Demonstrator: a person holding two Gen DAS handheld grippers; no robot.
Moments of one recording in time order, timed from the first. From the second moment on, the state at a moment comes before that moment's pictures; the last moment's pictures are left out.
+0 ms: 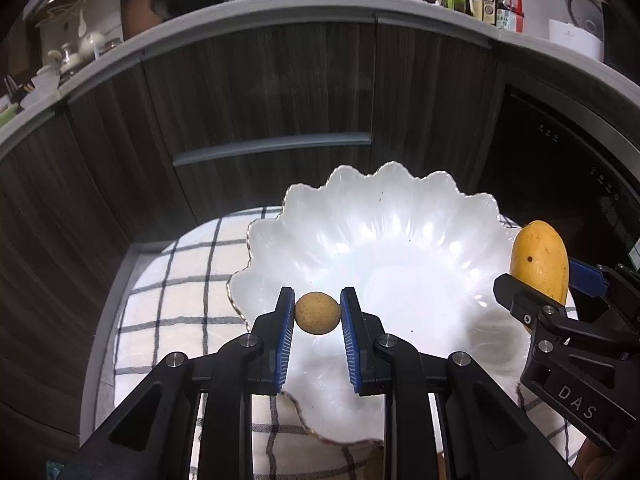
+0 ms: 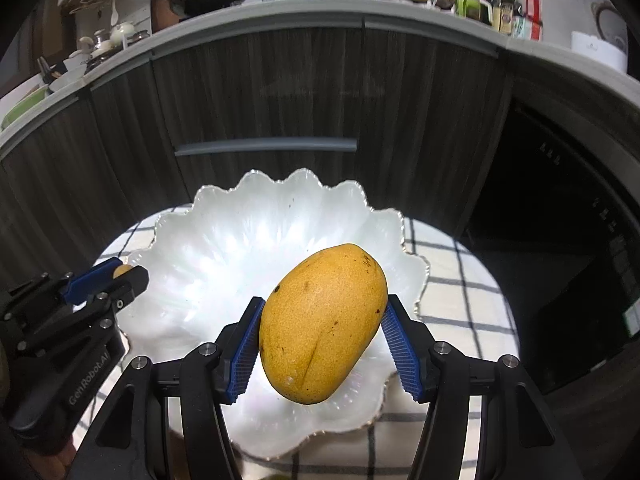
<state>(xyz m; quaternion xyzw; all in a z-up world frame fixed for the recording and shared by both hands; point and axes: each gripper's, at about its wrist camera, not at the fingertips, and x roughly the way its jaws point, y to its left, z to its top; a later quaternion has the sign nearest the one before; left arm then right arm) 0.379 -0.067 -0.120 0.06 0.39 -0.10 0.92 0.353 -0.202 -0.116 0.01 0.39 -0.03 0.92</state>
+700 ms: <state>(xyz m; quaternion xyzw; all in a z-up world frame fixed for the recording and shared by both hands) 0.409 -0.078 -0.152 0.07 0.44 -0.11 0.89 0.387 -0.205 -0.155 0.01 0.46 -0.03 0.89</state>
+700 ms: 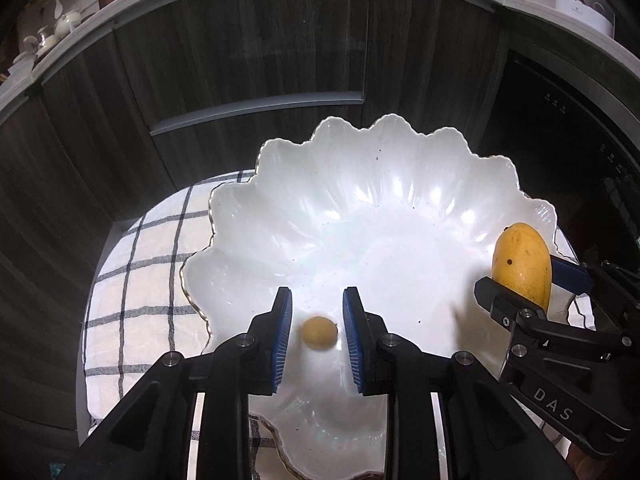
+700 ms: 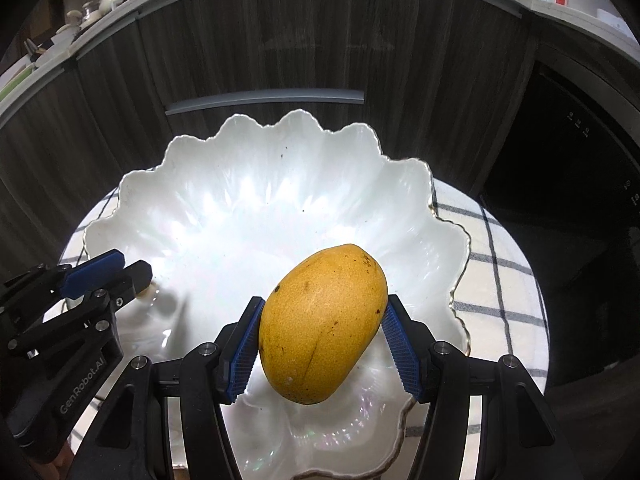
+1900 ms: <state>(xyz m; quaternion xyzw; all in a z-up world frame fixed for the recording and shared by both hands) 0.320 -0.051 -0.042 0.07 0.32 -0.04 0.94 0.297 -0.198 -0.040 0.00 0.32 -0.07 0.95</state>
